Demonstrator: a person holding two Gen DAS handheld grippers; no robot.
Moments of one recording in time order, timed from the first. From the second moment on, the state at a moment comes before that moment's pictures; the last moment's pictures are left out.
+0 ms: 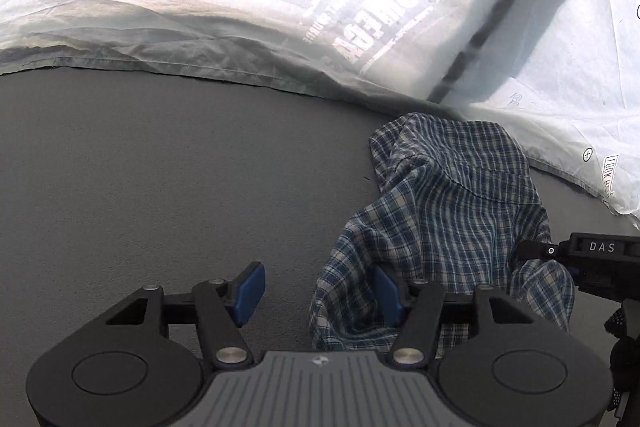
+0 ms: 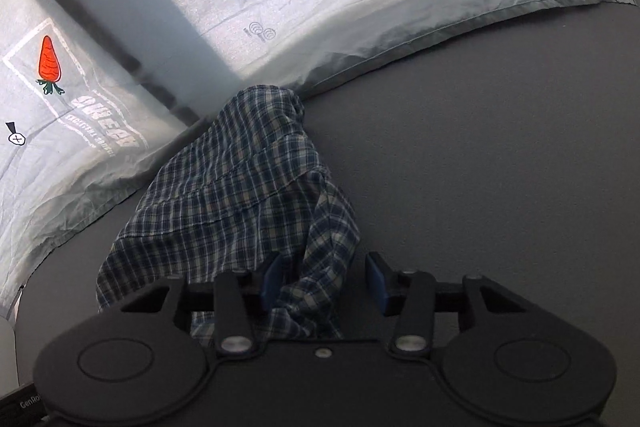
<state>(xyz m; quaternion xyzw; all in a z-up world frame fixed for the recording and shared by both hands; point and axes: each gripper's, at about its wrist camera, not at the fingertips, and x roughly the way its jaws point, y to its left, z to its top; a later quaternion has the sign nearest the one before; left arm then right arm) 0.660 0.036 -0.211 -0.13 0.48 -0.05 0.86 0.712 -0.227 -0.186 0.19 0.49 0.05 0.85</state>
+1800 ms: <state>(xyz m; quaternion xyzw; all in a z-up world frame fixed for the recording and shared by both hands) 0.610 -0.030 -0.190 -0.14 0.45 -0.15 0.87 0.627 -0.233 -0.148 0.11 0.43 0.09 0.89</state>
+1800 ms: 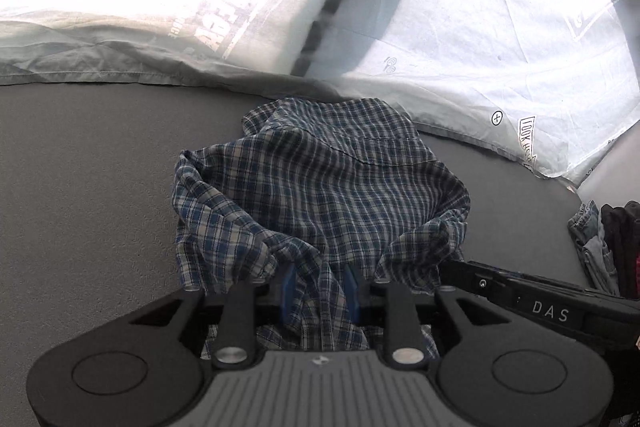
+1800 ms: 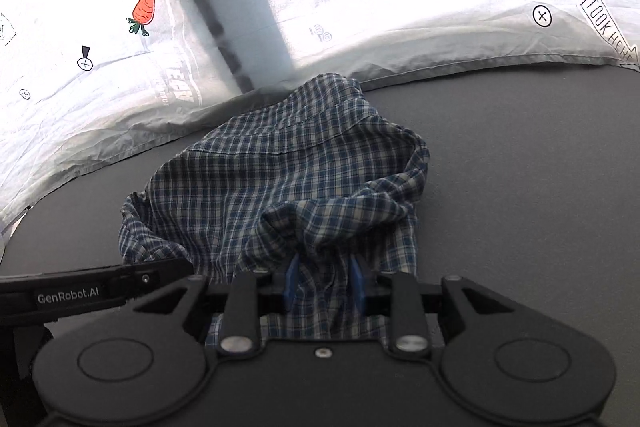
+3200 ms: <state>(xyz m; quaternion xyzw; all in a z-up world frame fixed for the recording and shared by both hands) 0.231 -0.057 -0.203 -0.07 0.53 -0.10 0.84 0.245 -0.241 -0.170 0.05 0.51 0.12 0.85</state>
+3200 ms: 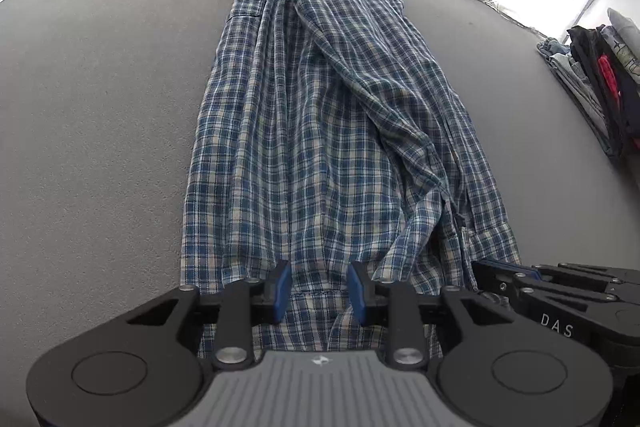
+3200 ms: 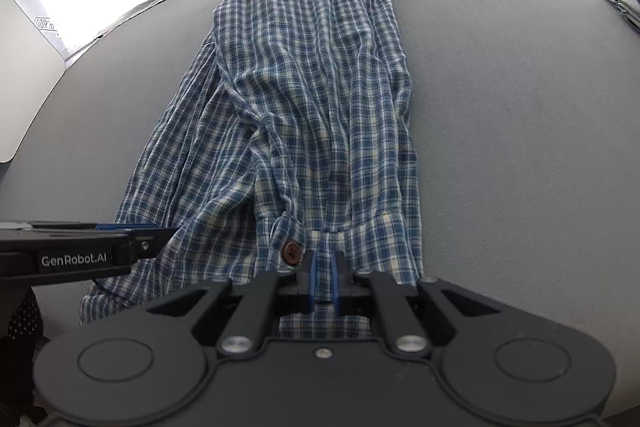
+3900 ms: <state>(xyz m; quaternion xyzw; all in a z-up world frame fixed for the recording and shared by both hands) 0.208 0.013 -0.200 -0.14 0.54 -0.02 0.83 0.223 -0.314 -0.172 0.27 0.49 0.05 0.83</state>
